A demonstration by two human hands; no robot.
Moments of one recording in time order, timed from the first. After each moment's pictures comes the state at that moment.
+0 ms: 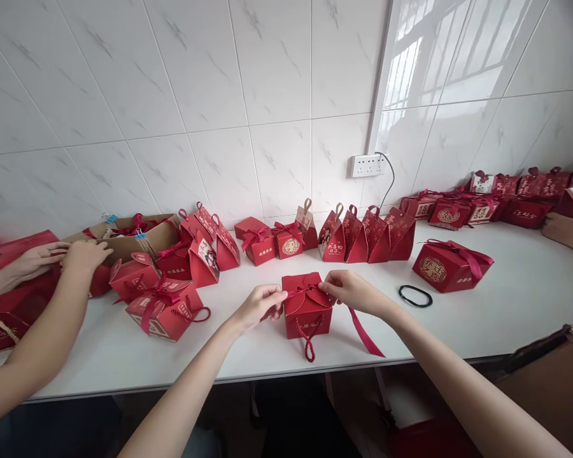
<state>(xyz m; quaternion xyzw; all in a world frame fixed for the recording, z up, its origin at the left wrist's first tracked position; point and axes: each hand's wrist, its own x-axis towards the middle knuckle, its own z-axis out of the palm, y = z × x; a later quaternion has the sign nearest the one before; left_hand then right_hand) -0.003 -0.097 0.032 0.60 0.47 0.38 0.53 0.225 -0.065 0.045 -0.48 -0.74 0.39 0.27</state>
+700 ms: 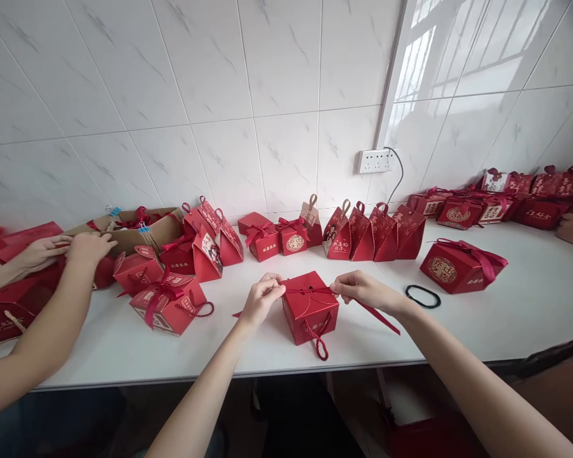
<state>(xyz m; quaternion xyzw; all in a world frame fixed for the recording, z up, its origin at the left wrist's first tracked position) -0.011 -0.087 0.005 0.62 0.49 0.49 0.37 0.242 -0.056 0.038 -0.39 -0.76 0.47 0.24</state>
